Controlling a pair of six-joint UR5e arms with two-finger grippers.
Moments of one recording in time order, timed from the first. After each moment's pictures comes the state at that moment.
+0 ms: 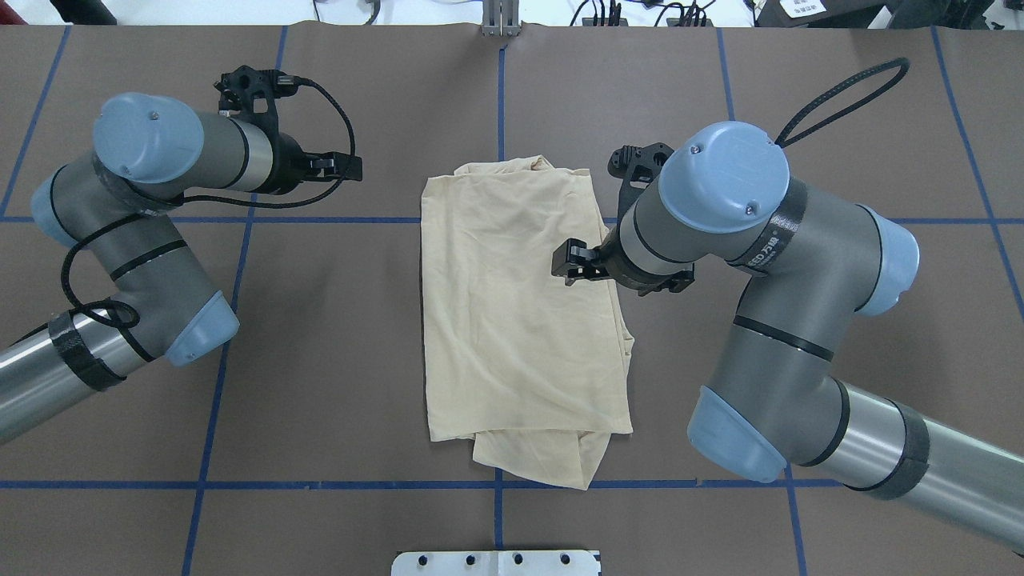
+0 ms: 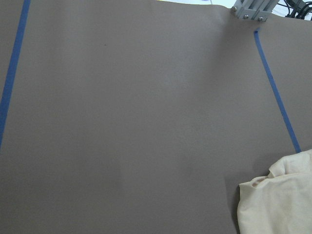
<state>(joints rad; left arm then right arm) -0.77 -2.05 -1.55 -2.22 -1.82 -1.11 0.59 -1.03 1.91 -1.57 1.90 1.30</state>
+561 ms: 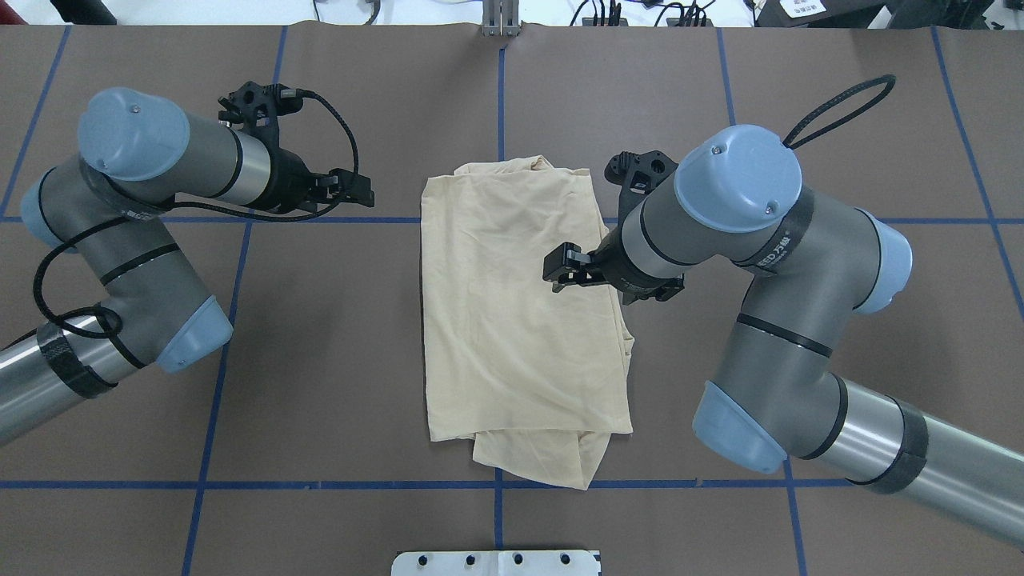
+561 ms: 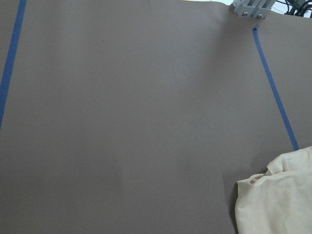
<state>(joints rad) -0.77 -2.03 -1.61 -2.24 -1.99 -1.22 0.59 -1.07 1.88 -1.44 1.99 1.36</state>
